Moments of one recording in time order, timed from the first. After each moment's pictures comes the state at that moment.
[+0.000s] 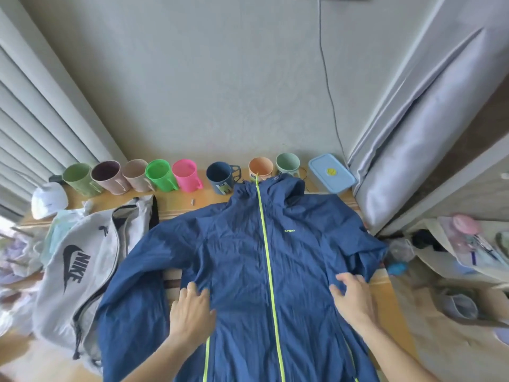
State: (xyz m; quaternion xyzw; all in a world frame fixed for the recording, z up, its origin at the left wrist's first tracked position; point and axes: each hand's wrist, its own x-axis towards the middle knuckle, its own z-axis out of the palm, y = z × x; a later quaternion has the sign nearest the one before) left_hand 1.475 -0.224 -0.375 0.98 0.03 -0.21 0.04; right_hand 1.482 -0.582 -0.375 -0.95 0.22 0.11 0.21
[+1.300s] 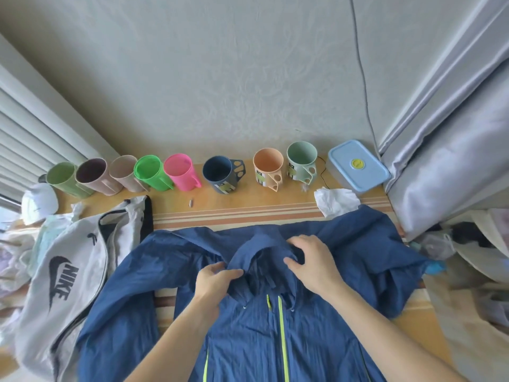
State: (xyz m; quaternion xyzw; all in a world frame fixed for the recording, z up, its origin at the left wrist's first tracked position) left_hand 1.598 -0.279 -0.376 0.63 0.41 -0.22 0.62; right_hand 1.627 -0.509 -0.381 -0.93 -0.05 0.09 0.35
